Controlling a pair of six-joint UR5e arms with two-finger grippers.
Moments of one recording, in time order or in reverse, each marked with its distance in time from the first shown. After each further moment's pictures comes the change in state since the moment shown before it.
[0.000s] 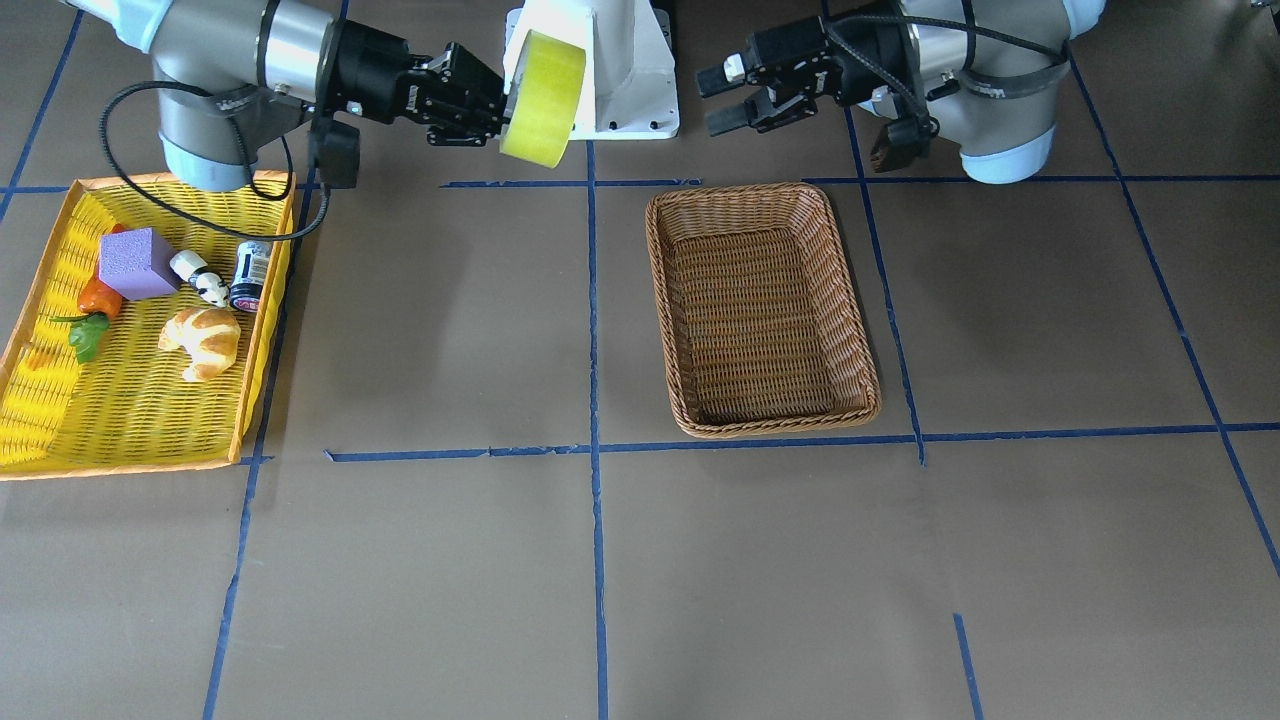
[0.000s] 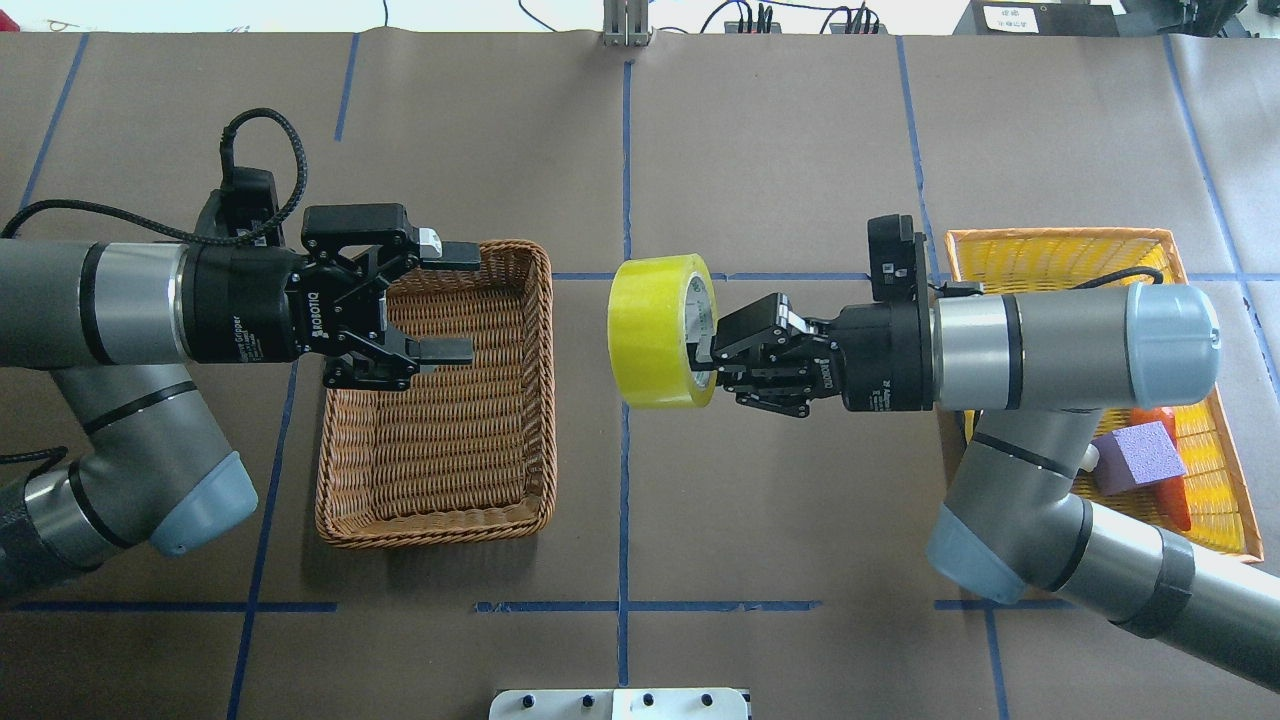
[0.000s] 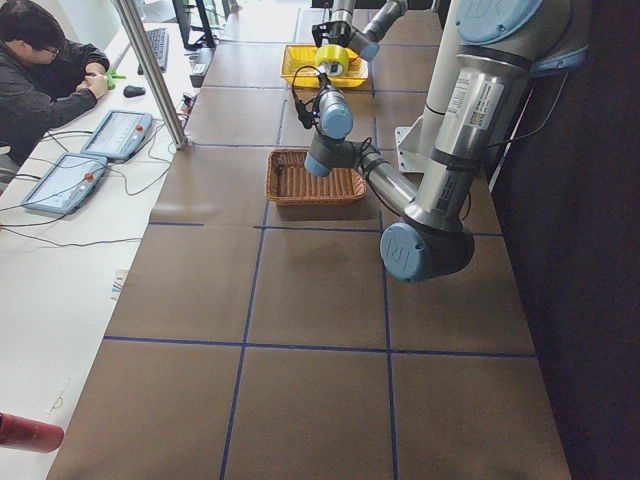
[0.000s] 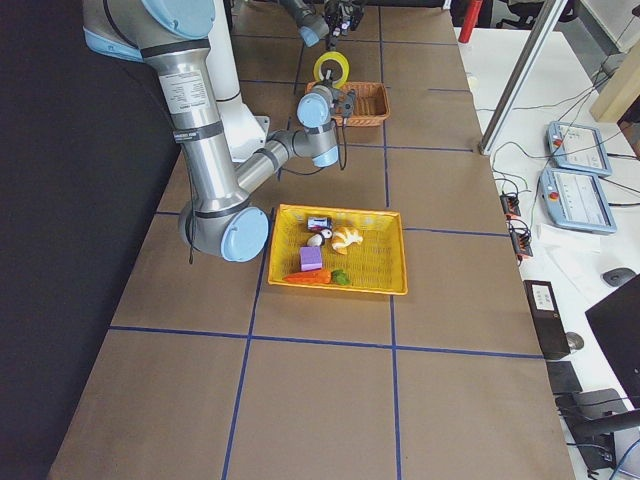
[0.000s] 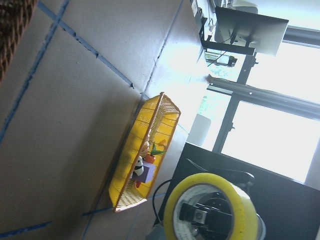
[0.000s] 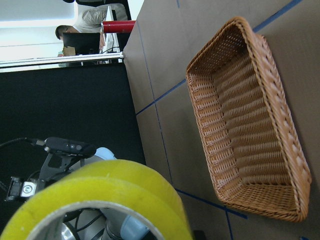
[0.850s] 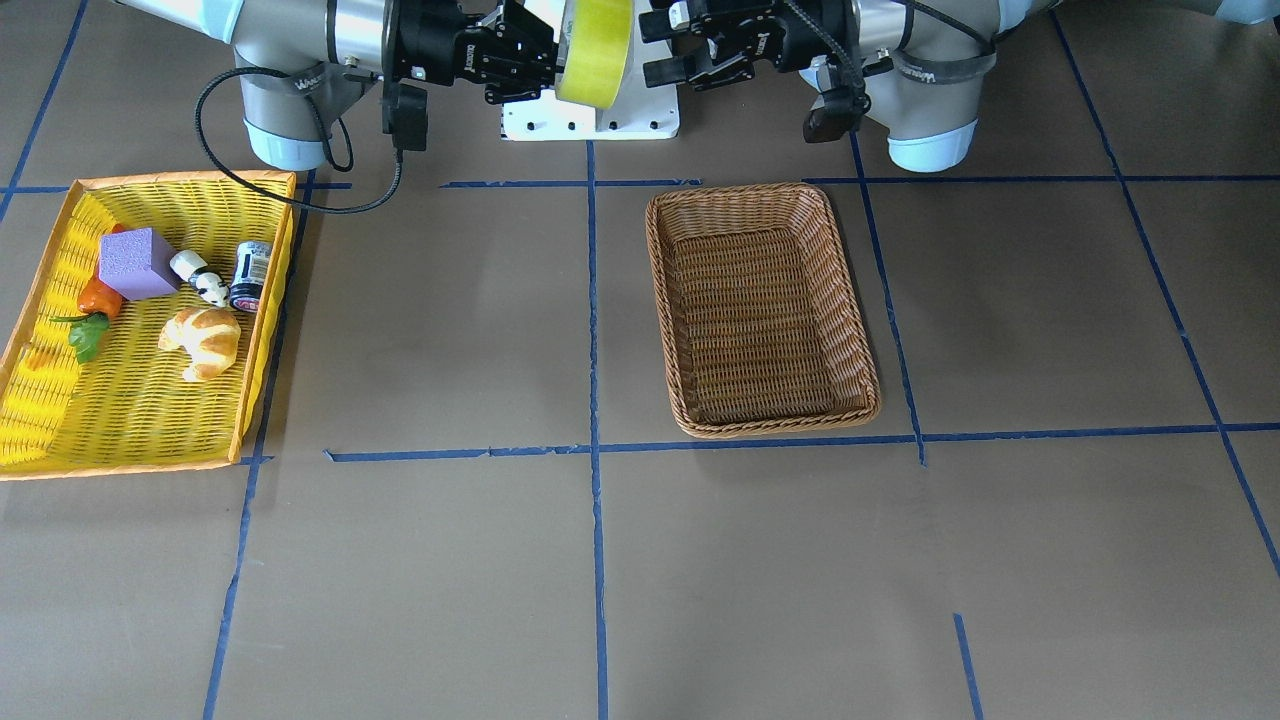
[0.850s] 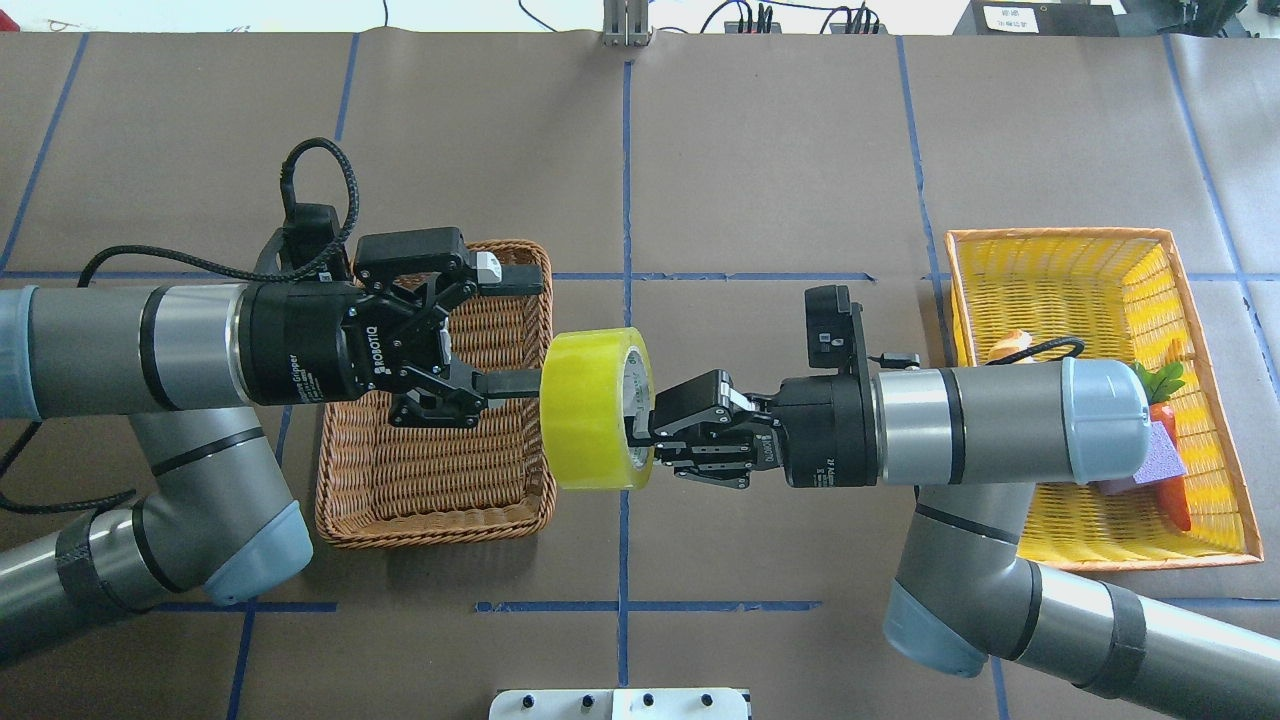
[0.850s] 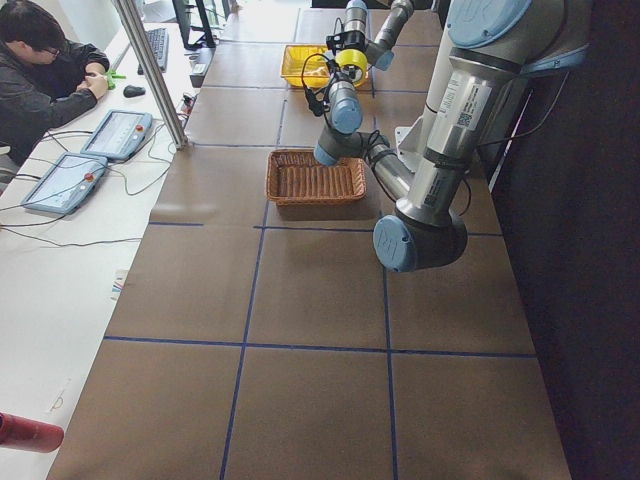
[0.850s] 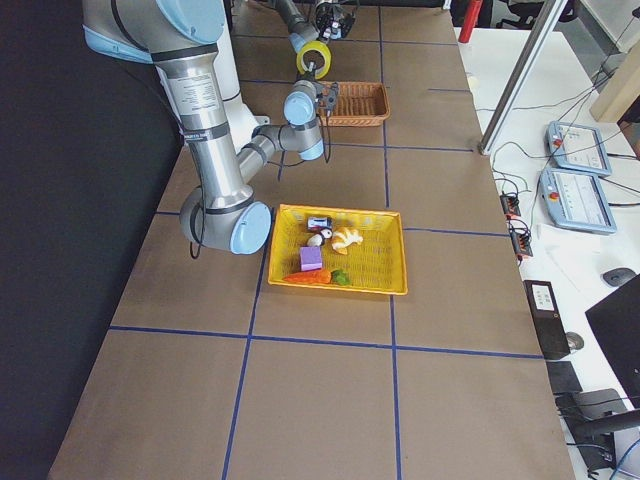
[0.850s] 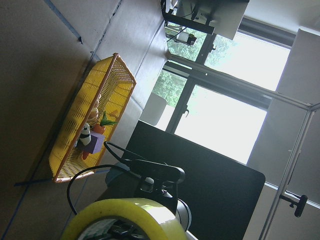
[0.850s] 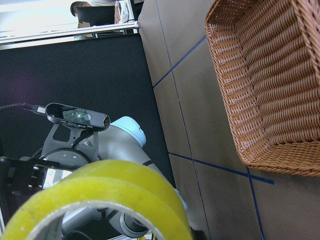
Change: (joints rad) left arm 0.095 -0.059 -0.001 -0.039 0.084 -0.035; right arm -0.112 0.042 -0.005 0.045 -0.061 0.001
